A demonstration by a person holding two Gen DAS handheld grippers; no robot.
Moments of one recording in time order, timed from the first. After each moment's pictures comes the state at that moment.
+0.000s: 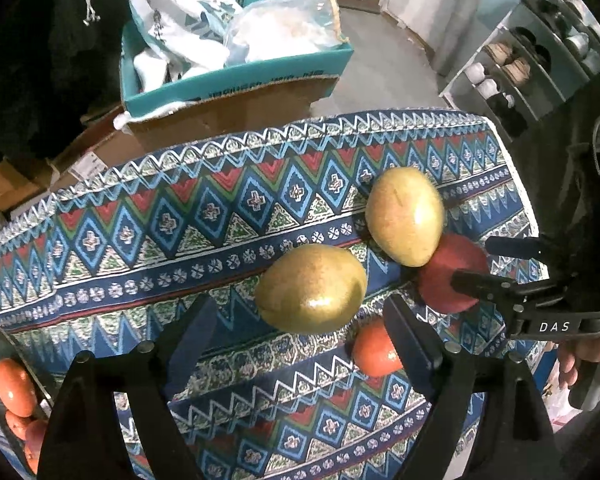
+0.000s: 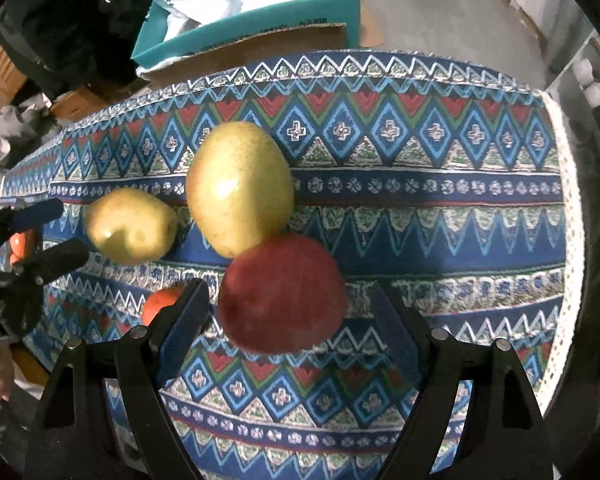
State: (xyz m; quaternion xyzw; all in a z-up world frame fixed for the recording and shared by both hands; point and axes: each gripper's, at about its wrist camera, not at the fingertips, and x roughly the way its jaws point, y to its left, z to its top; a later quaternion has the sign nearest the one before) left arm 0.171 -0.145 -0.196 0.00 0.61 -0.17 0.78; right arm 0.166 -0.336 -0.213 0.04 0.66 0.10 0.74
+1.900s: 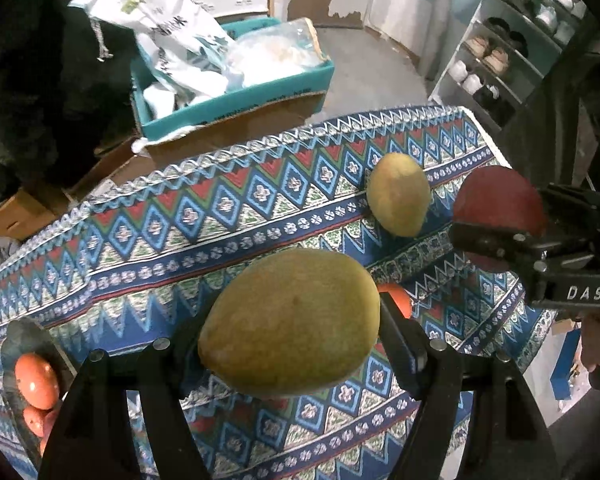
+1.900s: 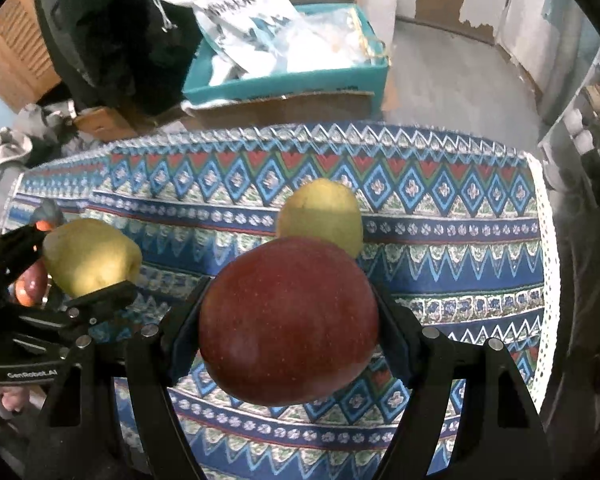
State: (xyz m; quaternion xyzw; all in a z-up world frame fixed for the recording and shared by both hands) left arm 0.122 -0.131 -0.163 0.05 0.55 -0.18 0.81; right arm 0.131 -0.305 -0.144 0.01 0.58 0.12 0.81
